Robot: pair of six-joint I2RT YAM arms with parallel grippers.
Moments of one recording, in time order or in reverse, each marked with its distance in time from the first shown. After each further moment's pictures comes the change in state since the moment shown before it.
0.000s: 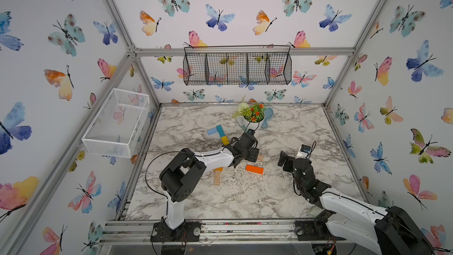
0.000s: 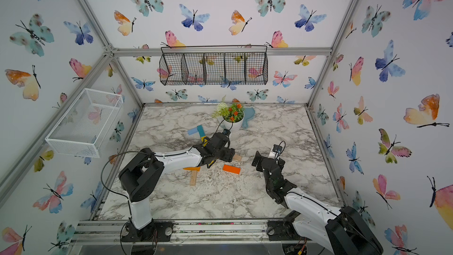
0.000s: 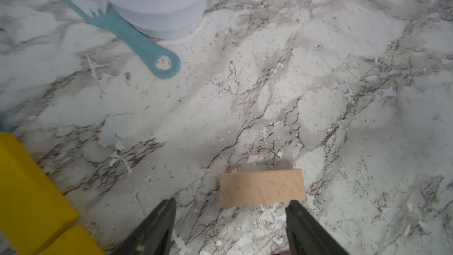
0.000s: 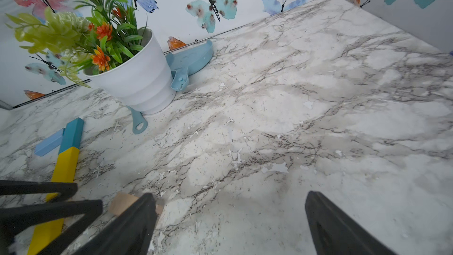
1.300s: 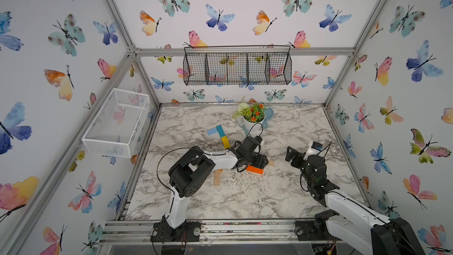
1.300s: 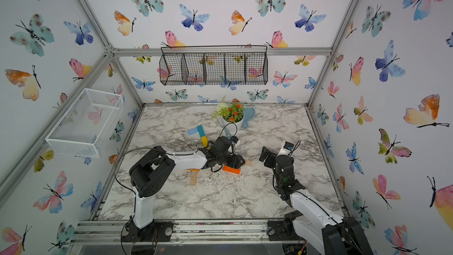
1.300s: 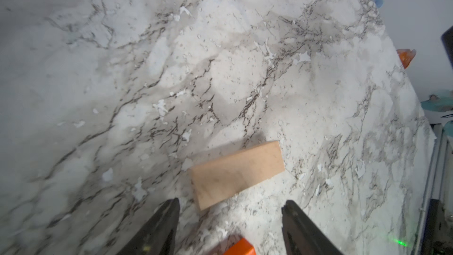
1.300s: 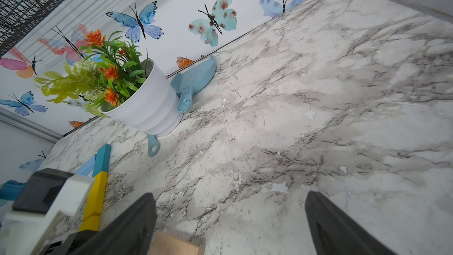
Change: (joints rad) left arm -0.020 0.047 -0.022 0.108 0.328 -0.060; right arm -0.250 -0.082 -0.033 0.043 -0.276 0.033
